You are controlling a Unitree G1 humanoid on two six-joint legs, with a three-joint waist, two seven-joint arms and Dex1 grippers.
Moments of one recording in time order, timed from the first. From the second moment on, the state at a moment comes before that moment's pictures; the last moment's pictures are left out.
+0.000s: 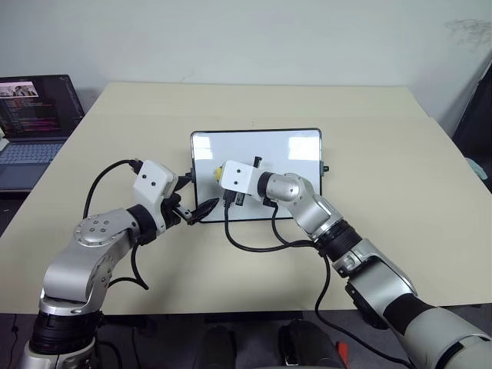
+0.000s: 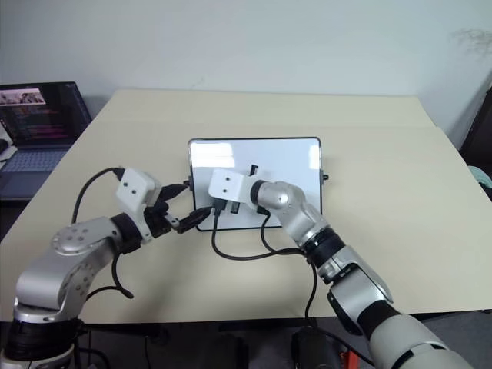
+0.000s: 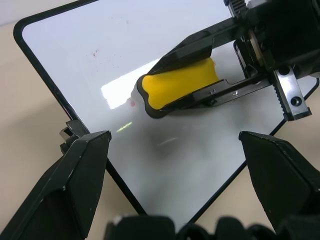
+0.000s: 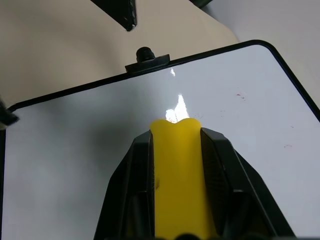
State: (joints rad) left arm -0.21 0.68 0.14 -0.40 -0.44 0.69 -0.60; right arm -0.92 -0.06 0.47 0.53 -0.34 0.04 0.50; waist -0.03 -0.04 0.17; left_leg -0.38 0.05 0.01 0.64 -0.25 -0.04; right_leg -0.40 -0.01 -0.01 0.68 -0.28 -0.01
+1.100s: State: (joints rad) left arm -0.18 0.68 0.14 -0.40 -0.42 0.72 -0.60; right arm -0.89 -0.06 0.52 0.49 -0.39 -0.02 0.49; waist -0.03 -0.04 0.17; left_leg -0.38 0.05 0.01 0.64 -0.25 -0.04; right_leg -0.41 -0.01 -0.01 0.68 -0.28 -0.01
